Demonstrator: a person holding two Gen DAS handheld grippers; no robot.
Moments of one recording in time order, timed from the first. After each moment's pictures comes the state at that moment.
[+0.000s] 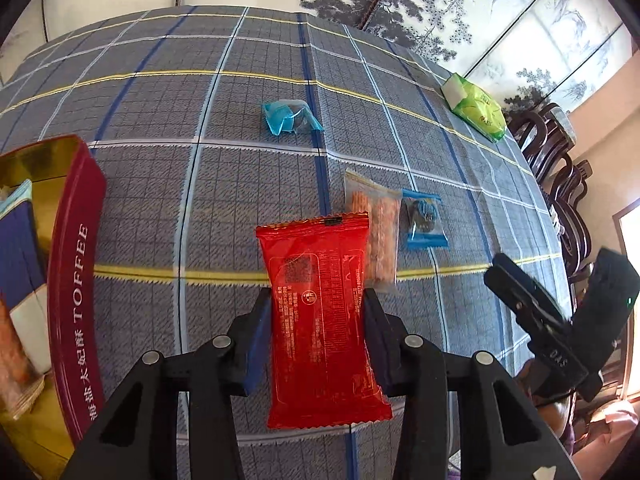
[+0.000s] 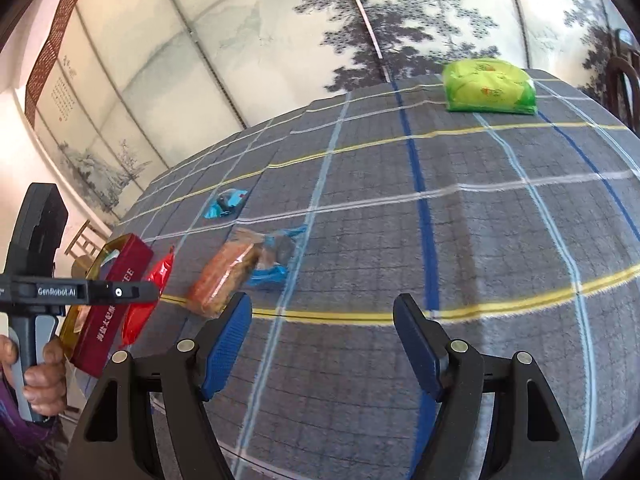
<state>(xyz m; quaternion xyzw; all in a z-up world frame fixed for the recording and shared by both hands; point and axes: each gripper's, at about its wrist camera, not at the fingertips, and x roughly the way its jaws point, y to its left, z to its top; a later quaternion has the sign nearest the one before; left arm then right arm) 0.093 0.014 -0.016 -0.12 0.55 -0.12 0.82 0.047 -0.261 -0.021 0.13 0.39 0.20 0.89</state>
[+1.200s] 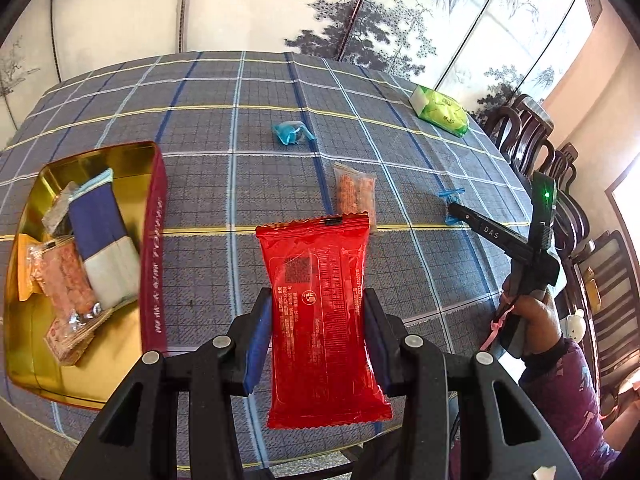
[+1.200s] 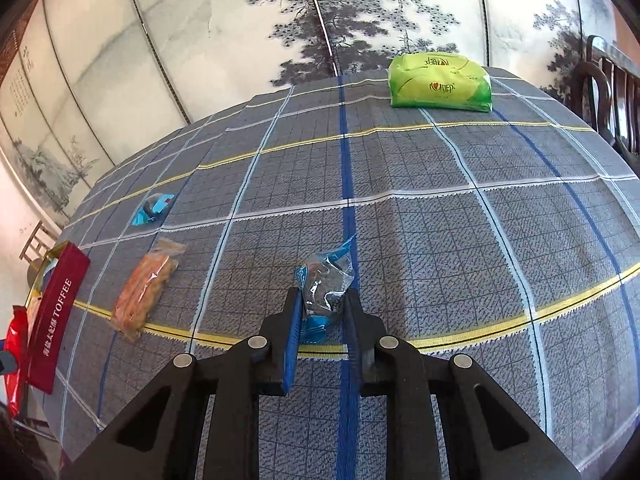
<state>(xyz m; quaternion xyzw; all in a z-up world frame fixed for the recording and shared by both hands) 0.004 0.046 0.034 -0.08 0.49 -0.13 0.86 0.072 -0.287 -0.036 0.10 0.42 0.10 0.90</state>
